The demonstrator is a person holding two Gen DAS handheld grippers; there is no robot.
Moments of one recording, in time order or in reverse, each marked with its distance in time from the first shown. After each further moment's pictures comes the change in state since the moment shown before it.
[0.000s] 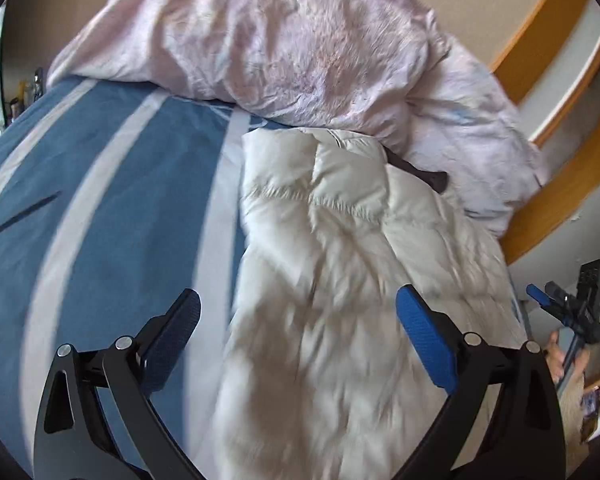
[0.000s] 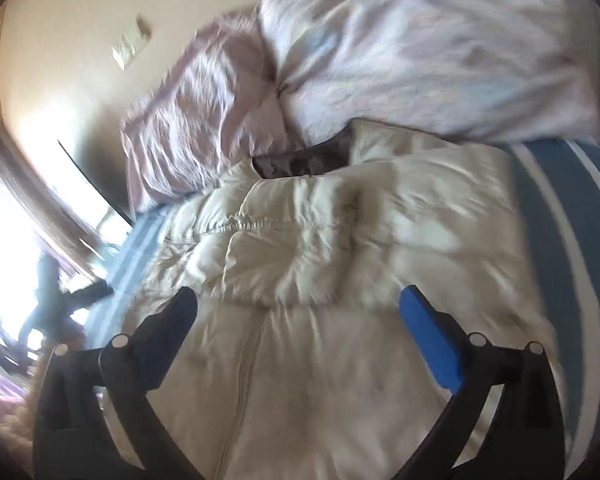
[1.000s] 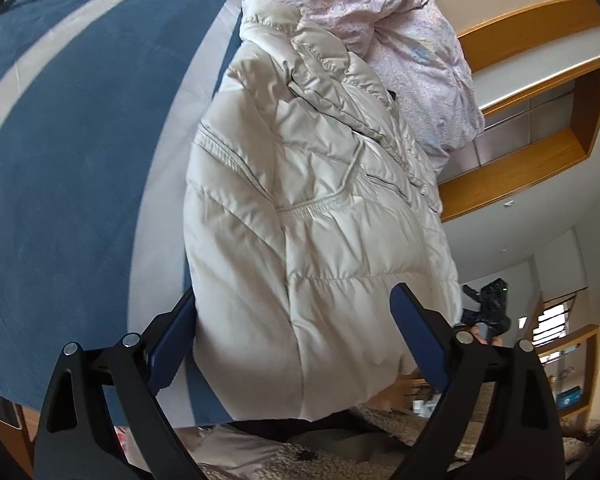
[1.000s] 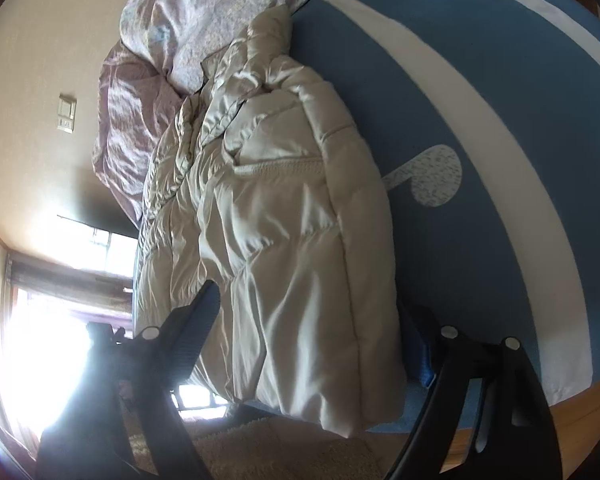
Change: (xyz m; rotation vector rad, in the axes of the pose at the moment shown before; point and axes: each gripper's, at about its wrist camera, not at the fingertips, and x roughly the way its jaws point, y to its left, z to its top) left arm -0.024 0.021 -0.131 -0.166 0.223 -0.297; right arm -0.068 -0.144 -0.145 0.435 0.196 0.088
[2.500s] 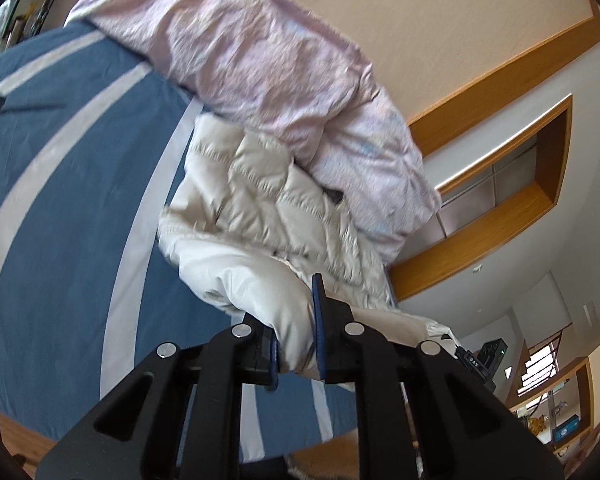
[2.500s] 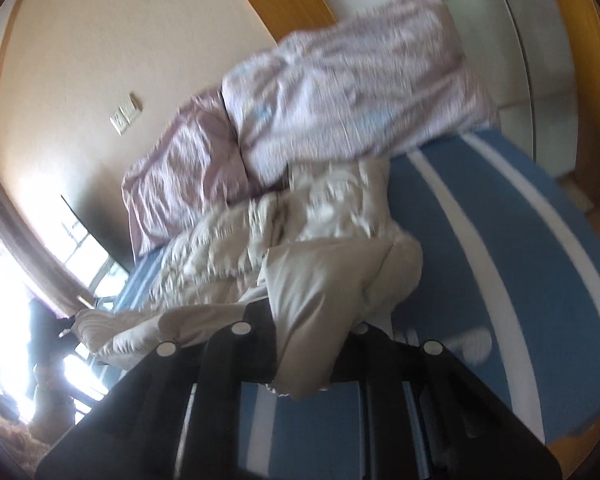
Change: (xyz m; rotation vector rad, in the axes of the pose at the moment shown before) left arm -0.061 -0.060 0.049 0.011 -0.330 -0.086; right arm -0.052 0.134 0.005 -0.360 -0.448 -0.087
